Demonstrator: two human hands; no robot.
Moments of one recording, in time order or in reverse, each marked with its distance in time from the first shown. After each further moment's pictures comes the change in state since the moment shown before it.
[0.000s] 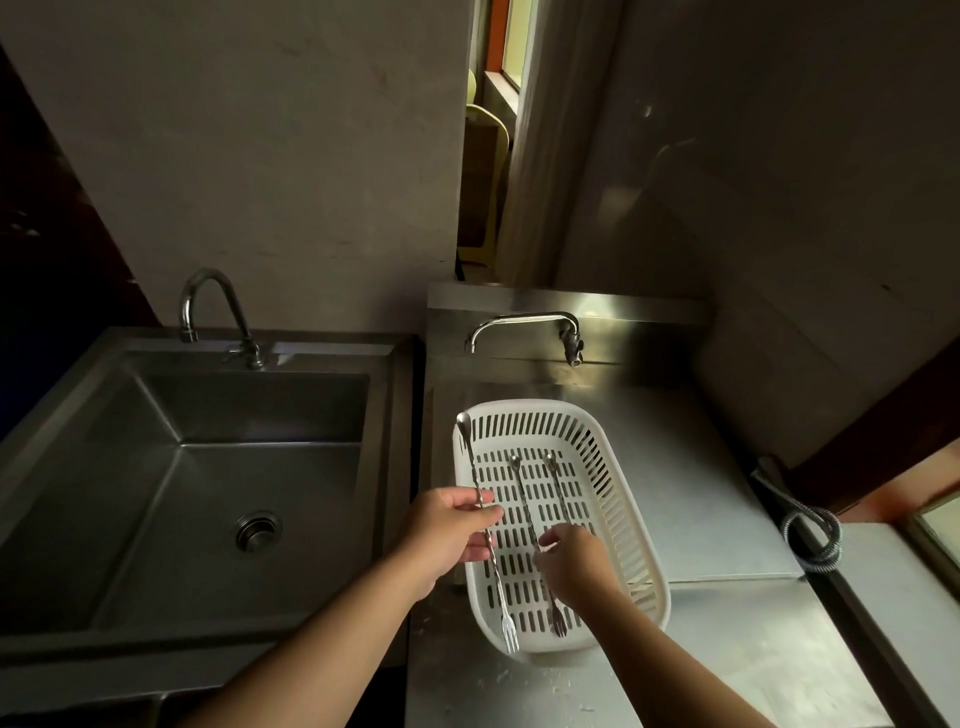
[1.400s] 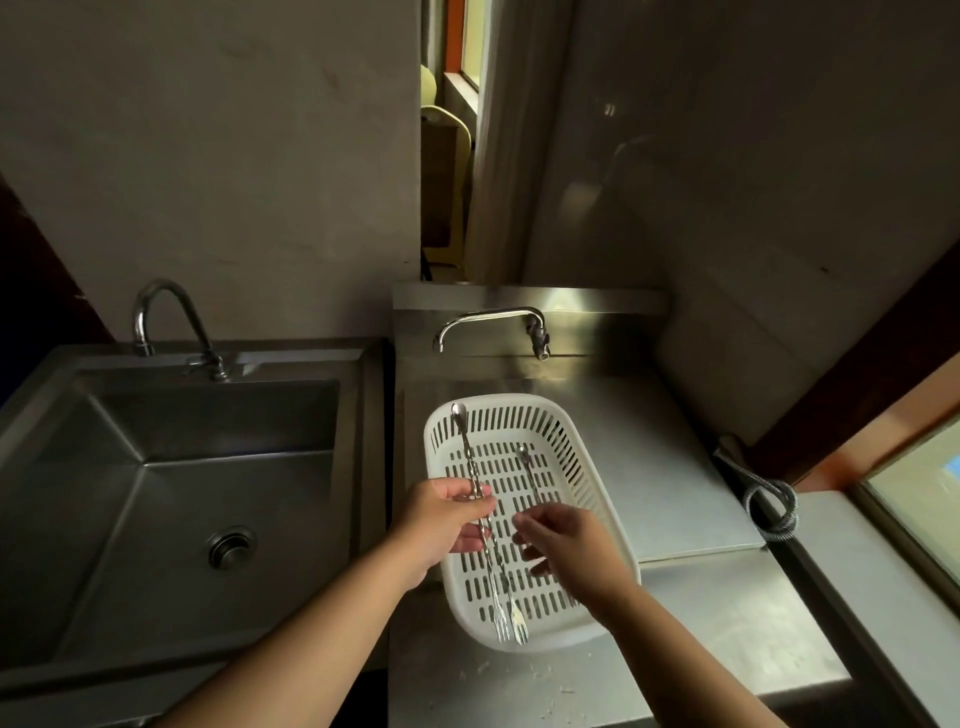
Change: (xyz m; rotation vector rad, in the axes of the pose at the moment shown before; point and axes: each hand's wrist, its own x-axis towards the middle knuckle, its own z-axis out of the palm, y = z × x) left_hand 0.005 0.005 0.016 0.009 -0.103 0.032; right_hand -0.039 0.000 -0.044 0.428 -0.091 -0.215
